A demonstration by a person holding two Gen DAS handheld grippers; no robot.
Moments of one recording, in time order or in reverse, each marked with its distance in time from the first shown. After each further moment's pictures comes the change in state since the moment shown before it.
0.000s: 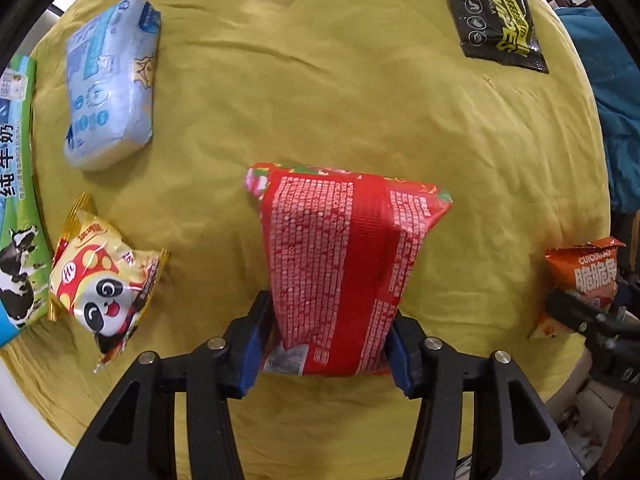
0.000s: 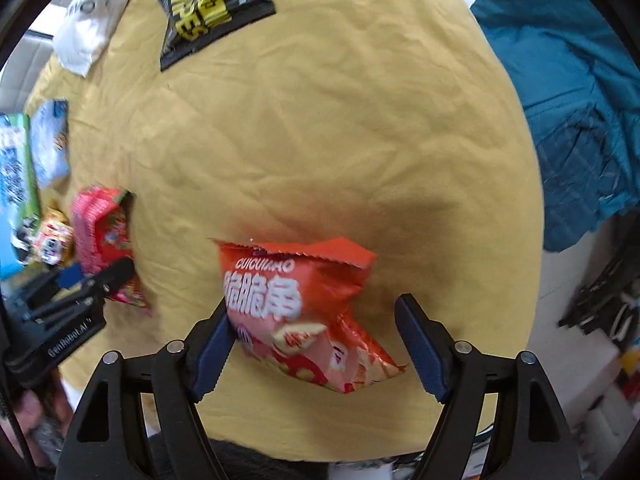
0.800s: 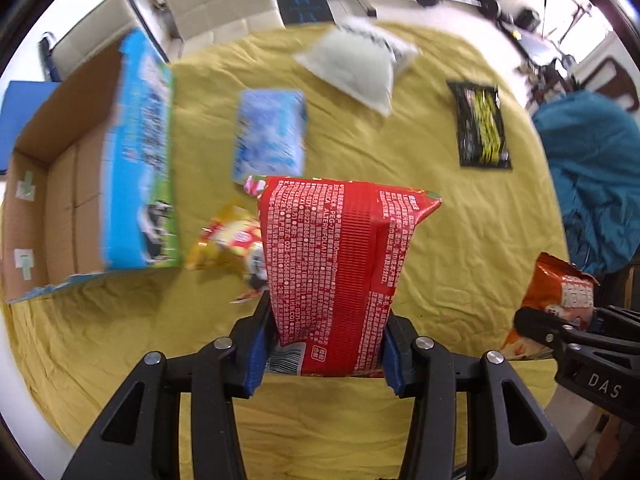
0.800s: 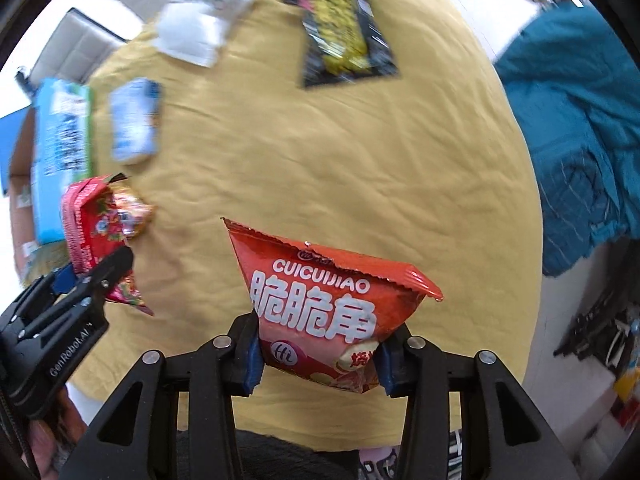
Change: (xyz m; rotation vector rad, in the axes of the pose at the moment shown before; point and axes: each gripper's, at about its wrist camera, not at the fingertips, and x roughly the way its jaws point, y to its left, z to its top) left arm -0.127 0.041 -0.093 -0.154 -0.326 0.011; right arm -0.084 0.120 -0.074 -0.092 -0.152 0.018
